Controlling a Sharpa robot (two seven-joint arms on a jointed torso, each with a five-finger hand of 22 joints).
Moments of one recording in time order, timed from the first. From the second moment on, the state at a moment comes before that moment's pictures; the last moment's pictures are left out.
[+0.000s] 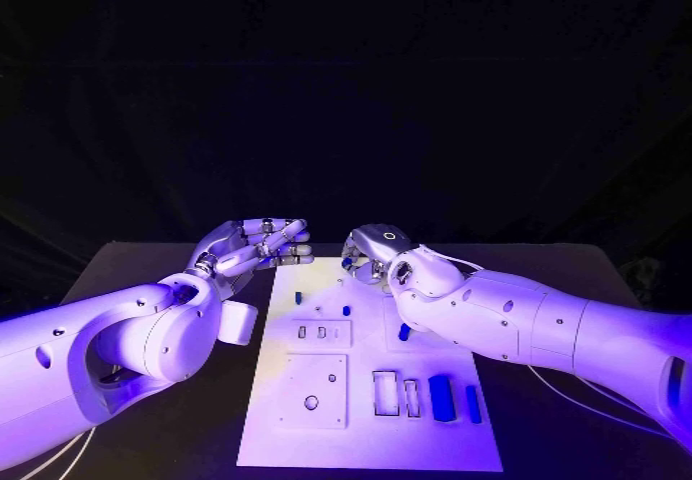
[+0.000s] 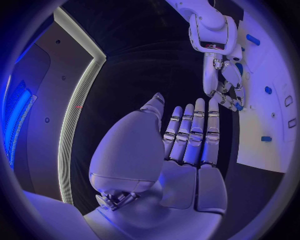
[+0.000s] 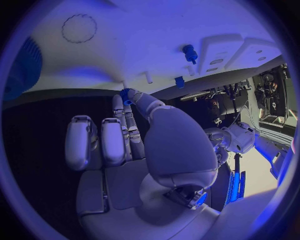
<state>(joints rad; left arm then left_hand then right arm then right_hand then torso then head) 1.25 -0.98 0.02 1.80 -0.02 -0.44 0.36 1.44 -0.07 0.16 0.26 0.06 0.90 0.22 0.16 0.07 0.96 0.18 0.16 0.07 1.01 0.14 0.18 0.14 0.17 0.83 0.28 0.31 0.14 1.28 -0.37 -0.12 1.06 -1.61 -0.51 -0.17 1.31 -0.08 0.45 -0.07 0.21 1.15 0.13 0.10 0.12 1.23 0.07 0.09 0.12 1.47 -0.01 1.30 1.14 0.08 1.37 0.09 1.38 1.29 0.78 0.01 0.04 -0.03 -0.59</state>
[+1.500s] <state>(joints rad) 1.25 -0.99 0.02 1.77 -0.02 -0.44 0.35 1.44 -0.07 0.16 0.26 0.06 0.90 0.22 0.16 0.07 0.96 0.18 0.15 0.07 1.01 0.15 0.18 0.14 0.17 0.83 0.28 0.31 0.14 1.37 -0.71 -0.10 1.35 -1.42 -0.44 -0.18 1.24 -0.16 0.27 0.03 0.29 1.02 0.14 0.09 0.10 1.28 0.06 0.28 0.19 1.47 -0.01 1.27 1.07 0.09 1.34 0.09 1.33 1.25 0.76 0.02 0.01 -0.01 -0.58</state>
